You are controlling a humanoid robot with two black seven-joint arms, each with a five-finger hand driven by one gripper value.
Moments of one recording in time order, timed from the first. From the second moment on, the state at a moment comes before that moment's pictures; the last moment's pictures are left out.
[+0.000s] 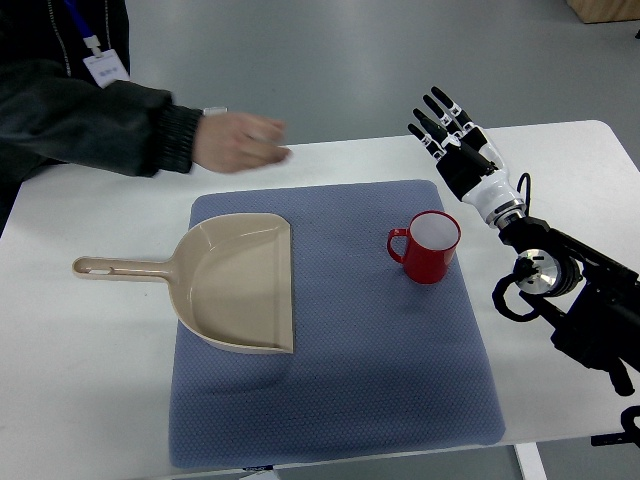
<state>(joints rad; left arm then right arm) -0.08 0.00 0.06 -0.28 0.09 0.05 0.10 0.67 -0.17 0.72 0.70 -0.06 0.39 0.49</state>
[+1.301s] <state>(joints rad) -0.09 0.00 0.06 -0.29 0.09 0.05 0.10 0.59 -0.51 0.70 0.80 -0.81 0.61 0.61</state>
